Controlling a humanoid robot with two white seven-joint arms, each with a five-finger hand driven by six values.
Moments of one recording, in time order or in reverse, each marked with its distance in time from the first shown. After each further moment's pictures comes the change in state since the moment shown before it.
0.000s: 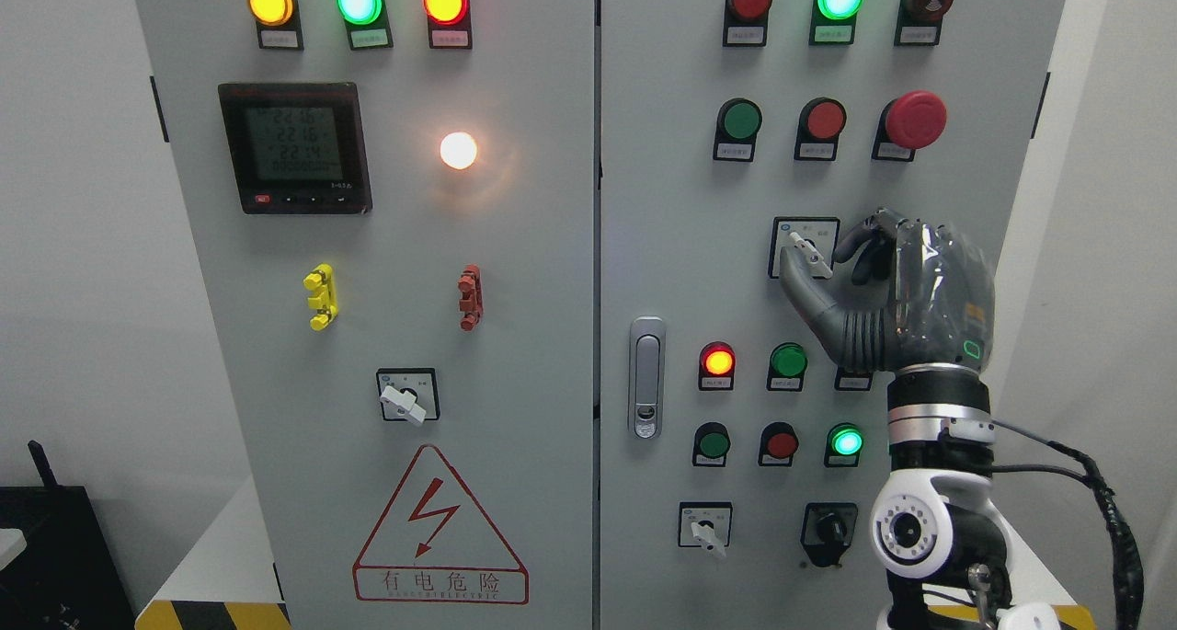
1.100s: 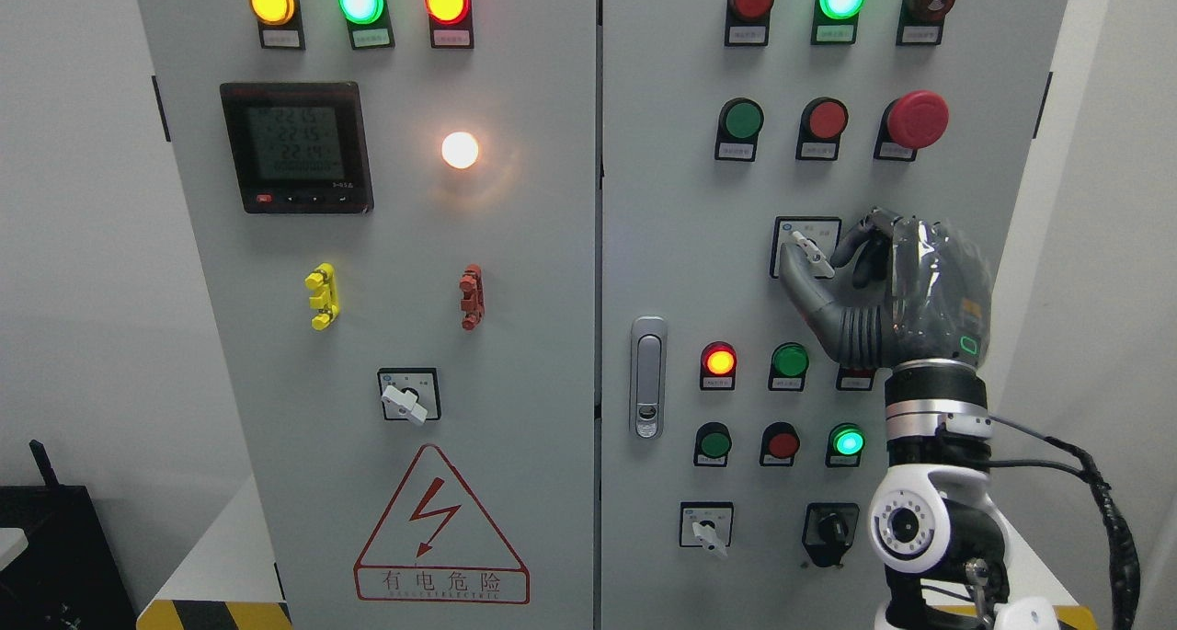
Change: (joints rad) left arm 0.000 0.000 0.000 0.000 0.000 0.000 0.000; right arm -0.009 0.000 0.001 0.009 0.002 0.000 0.006
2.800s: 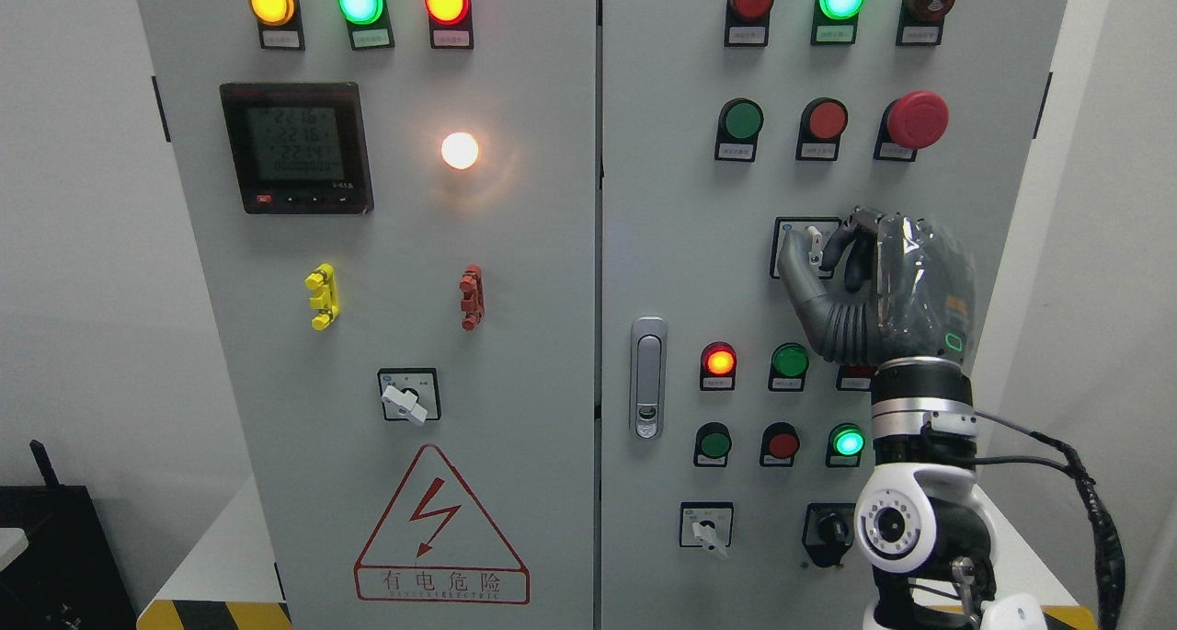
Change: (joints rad) left arm 0.000 0.000 0.000 0.000 0.000 0.000 -0.003; right arm -0.005 0.006 0.027 0.003 -0.002 -0.001 -0.009
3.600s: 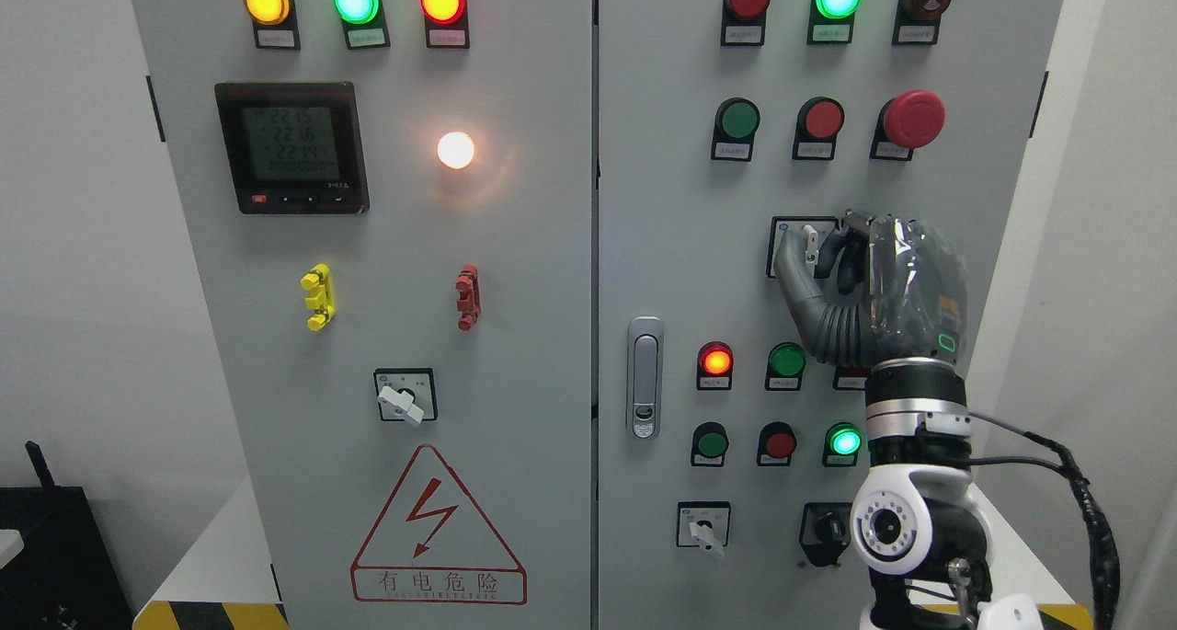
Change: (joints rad) left arm 0.000 0.000 0.000 0.000 0.000 0.000 0.003; right arm 0.003 0.001 -0.001 -0.004 -0.004 -0.012 0.003
